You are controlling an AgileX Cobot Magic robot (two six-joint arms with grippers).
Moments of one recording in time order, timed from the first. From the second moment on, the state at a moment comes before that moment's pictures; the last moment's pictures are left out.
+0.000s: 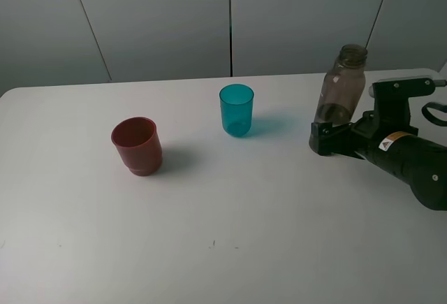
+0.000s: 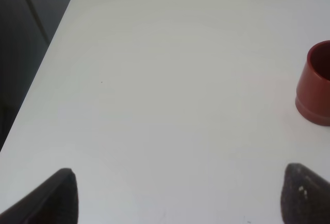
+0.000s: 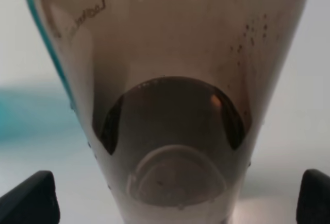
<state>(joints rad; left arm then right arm) 0.05 0.00 -0.52 0.08 1.09 -0.04 0.33 1.85 -0.33 0.20 -0.93 0.01</state>
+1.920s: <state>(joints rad) 0.05 0.00 -0.52 0.08 1.09 -0.04 0.33 2.02 -0.40 0.20 -1.18 0.03</state>
